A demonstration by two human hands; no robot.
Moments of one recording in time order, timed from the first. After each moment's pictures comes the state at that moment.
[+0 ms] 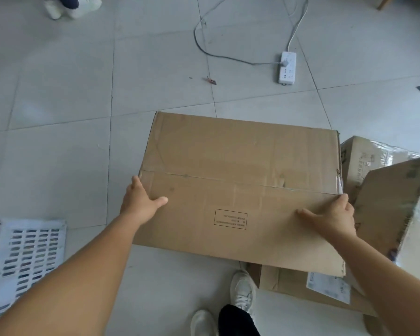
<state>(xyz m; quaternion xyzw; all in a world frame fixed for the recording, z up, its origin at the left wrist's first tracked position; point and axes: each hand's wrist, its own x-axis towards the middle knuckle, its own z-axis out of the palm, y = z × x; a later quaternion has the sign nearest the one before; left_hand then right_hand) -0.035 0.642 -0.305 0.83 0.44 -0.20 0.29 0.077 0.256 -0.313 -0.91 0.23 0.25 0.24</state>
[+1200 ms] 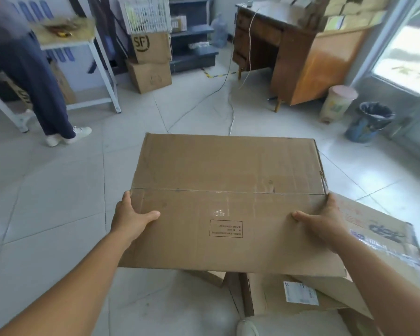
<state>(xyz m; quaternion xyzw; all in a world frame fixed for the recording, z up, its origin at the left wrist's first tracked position) -0.056 0.651 -0.037 0.84 0.32 -0.02 0.43 -0.006 0.225 -0.043 -0.86 0.25 0.08 0.43</state>
